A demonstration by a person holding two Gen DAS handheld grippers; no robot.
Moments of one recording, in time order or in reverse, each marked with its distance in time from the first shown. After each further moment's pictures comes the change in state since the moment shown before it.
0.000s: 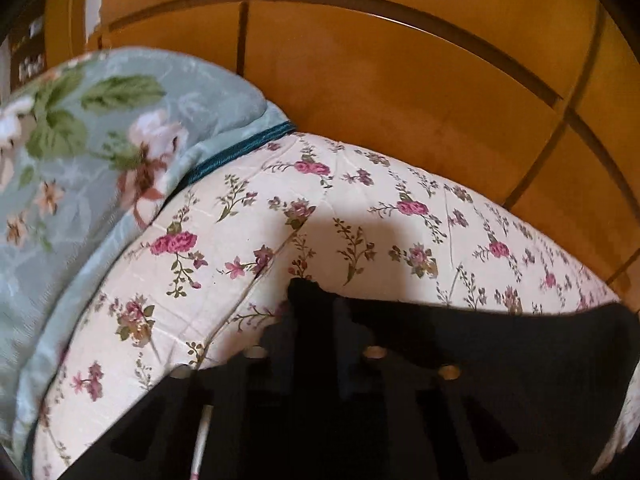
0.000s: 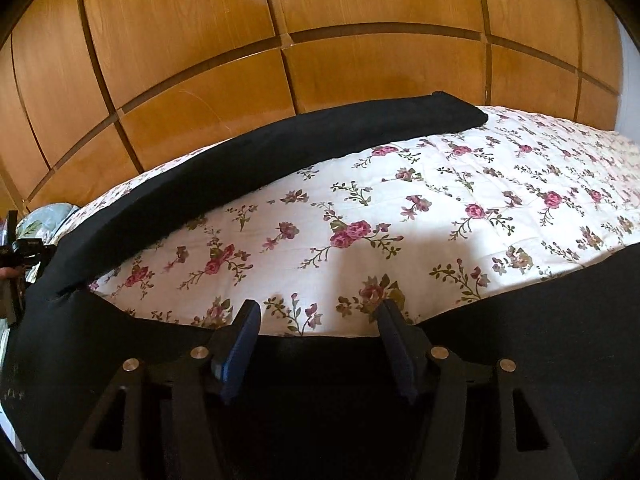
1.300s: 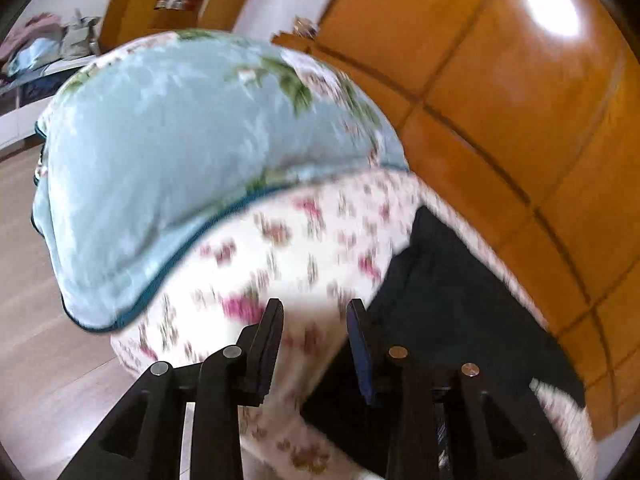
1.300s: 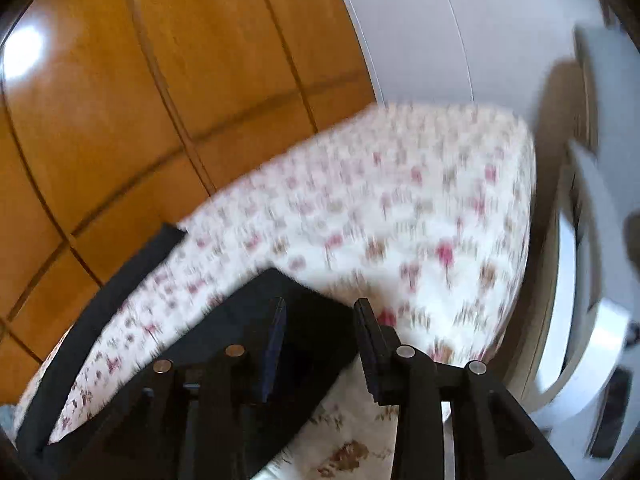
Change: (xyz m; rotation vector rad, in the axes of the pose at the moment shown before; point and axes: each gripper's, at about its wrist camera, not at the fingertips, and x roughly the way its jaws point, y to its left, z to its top) left arm -0.223 0.142 -0.234 -0.478 -0.250 -0.005; right arm -0.204 -0.187 -0.032 0.481 -0.333 -0.467
